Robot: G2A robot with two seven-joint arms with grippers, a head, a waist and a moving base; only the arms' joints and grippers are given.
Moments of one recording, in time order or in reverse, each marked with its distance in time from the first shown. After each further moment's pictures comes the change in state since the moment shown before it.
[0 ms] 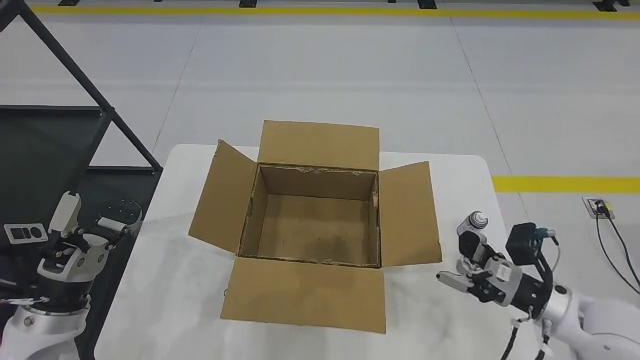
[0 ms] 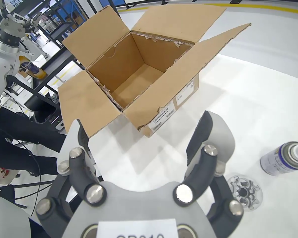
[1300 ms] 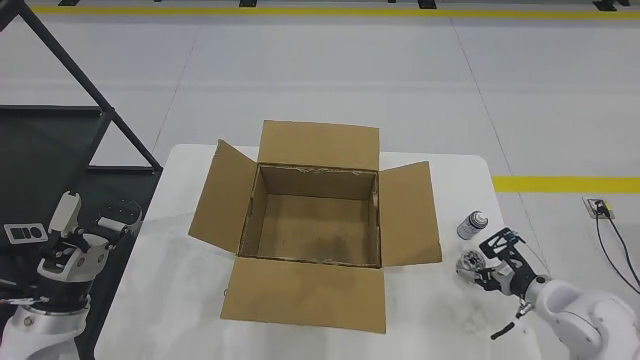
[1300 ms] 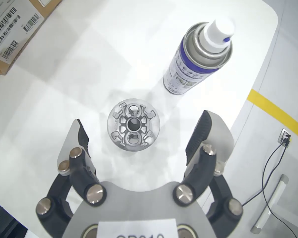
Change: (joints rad) left arm 0.000 0.000 0.000 0.000 0.000 0.000 0.000; right arm 0.135 0.045 -0.079 0.378 -0.827 0.053 -0.294
